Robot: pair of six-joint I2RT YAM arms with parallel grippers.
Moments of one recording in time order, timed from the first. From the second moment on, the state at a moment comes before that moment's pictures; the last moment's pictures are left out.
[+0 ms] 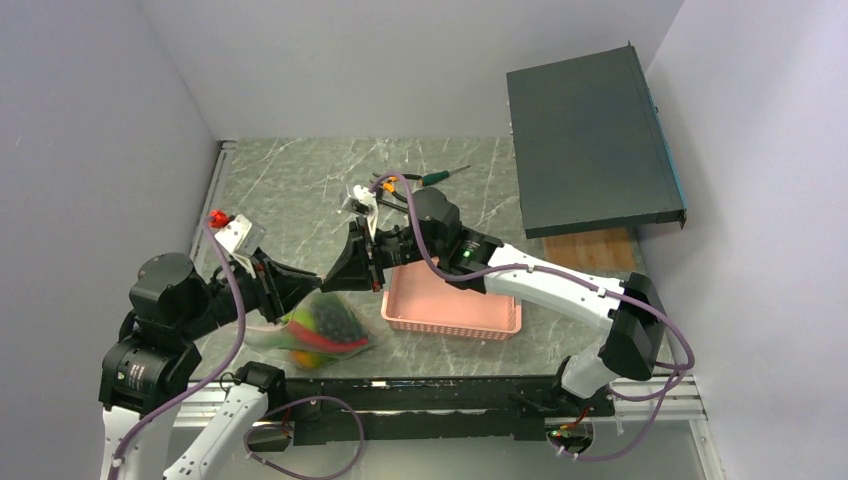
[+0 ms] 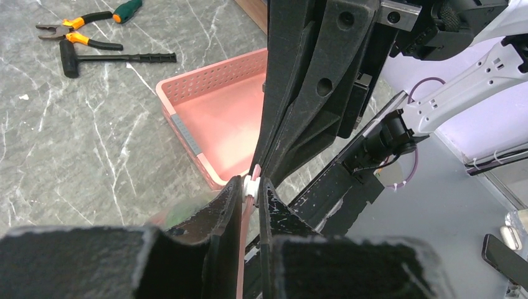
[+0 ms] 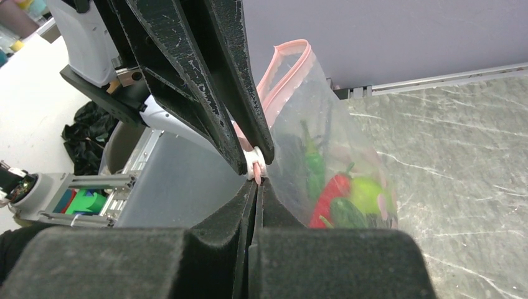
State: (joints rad) left arm -0.27 0.55 1.19 -0.90 0.58 -0.23; right arm 1.05 1.53 1.31 0.21 -0.77 0.37
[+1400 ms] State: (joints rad) left arm -0.28 0.42 1.12 -0.91 0.55 0.05; right arm 1.00 1.46 1.04 0.60 -0.71 0.71
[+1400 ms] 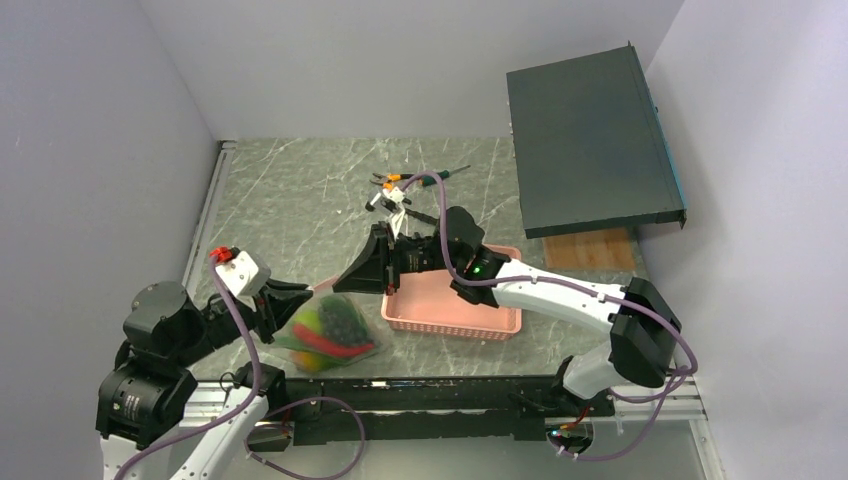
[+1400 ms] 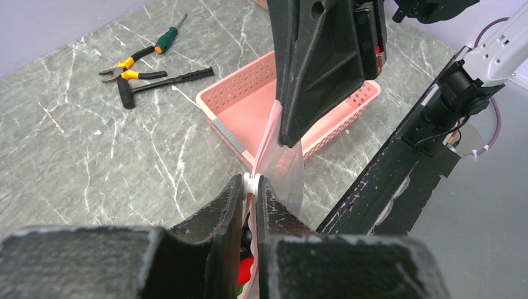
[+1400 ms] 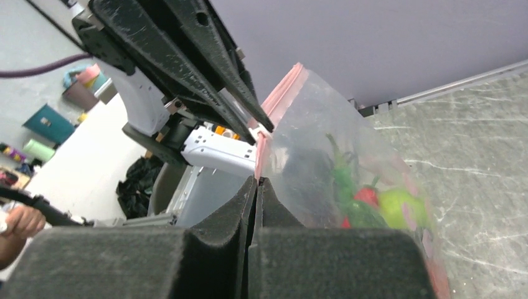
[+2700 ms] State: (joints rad) left arm -0.27 0.42 1.13 -0.93 0.52 0.00; right arm 1.01 1.58 1.30 0.28 -0.81 0.44
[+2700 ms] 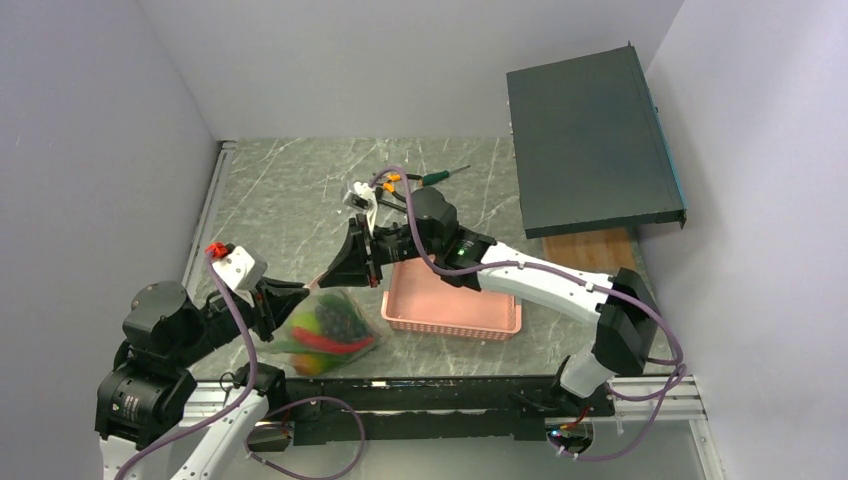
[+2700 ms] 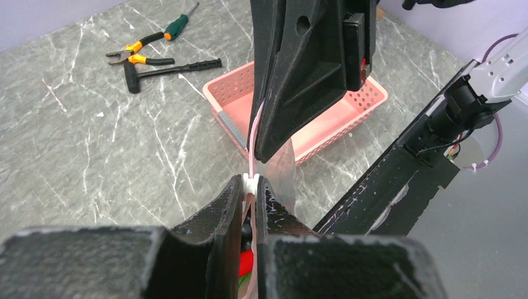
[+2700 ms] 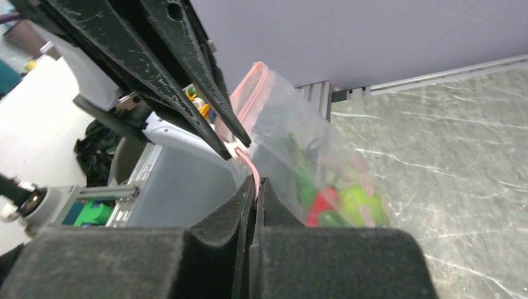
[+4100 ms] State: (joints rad) left arm -0.27 0.35 1.34 -1.32 0.26 -0.02; right arm 0.79 1.54 1.11 0.54 -0.69 0.64
